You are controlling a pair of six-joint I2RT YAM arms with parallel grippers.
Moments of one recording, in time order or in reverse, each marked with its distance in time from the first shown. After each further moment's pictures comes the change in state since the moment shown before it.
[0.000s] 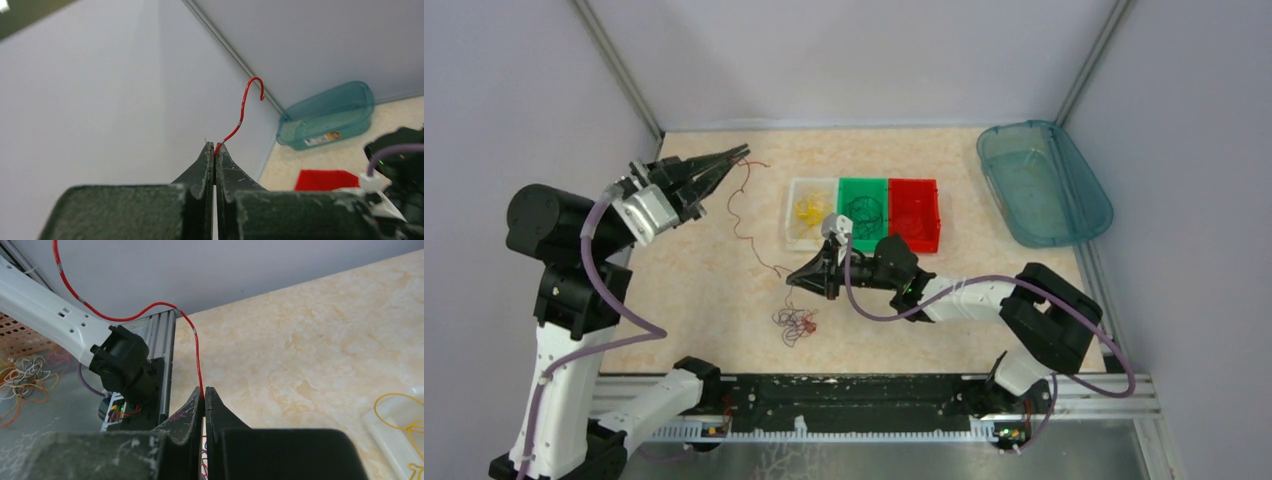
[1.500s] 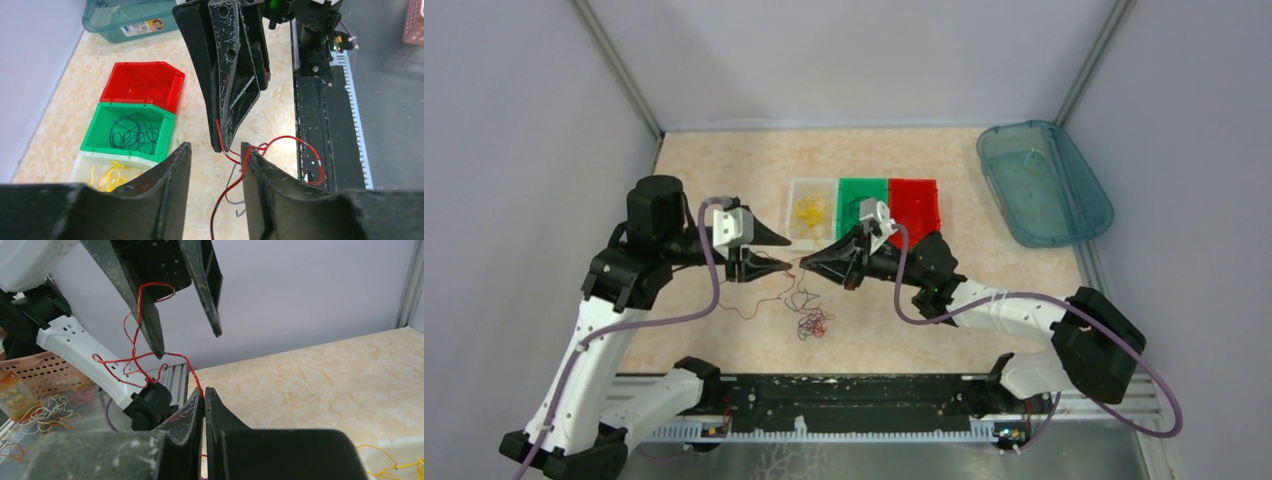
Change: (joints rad) left arm -0.002 0.003 -0.262 -0.695 0.248 0.137; right arm -0.047 -0.239 -0.047 0.077 -0.006 0.087
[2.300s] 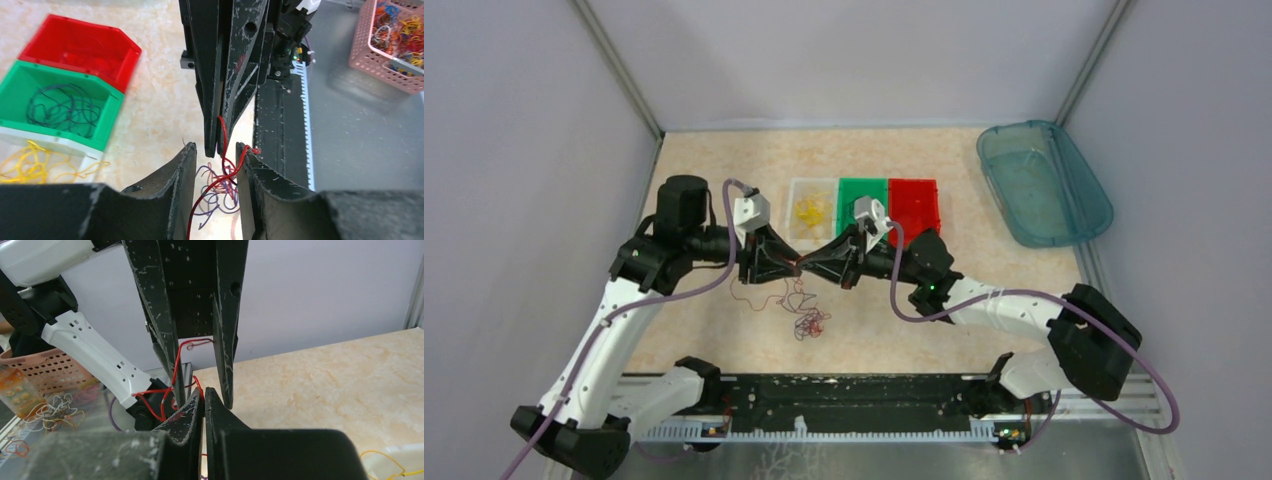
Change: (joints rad) left arm 0.000 0.046 -0.135 0.104 0.044 -0.238; right arm 0.010 0.024 0.027 -0.013 -0.022 0.008
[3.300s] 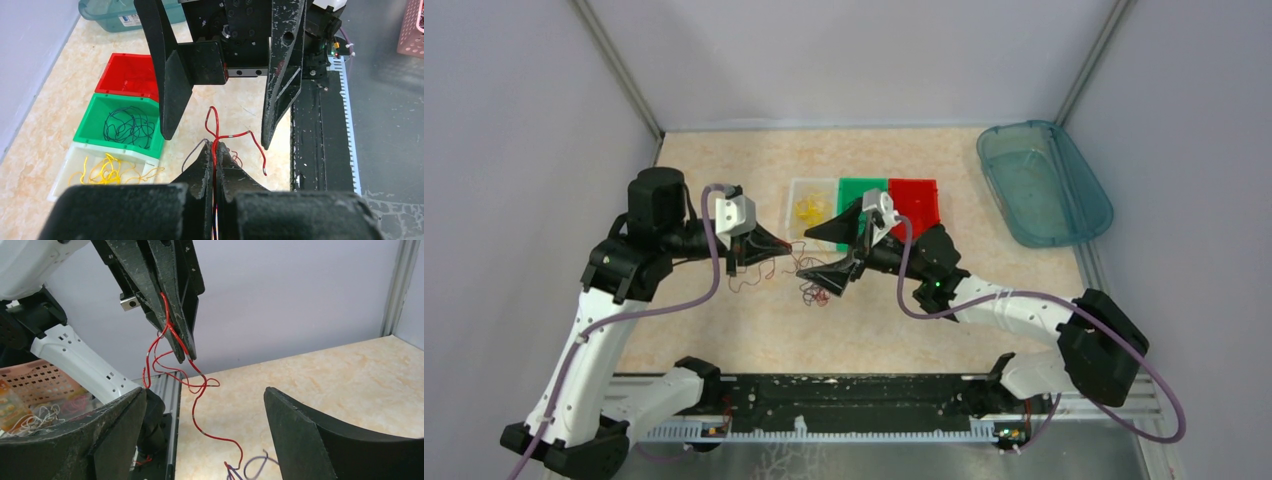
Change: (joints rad) left arm 0.000 -0.011 0.169 -0.114 -0.067 0.166; right arm -0.029 -0.036 0.019 -0.029 0.032 -0.010
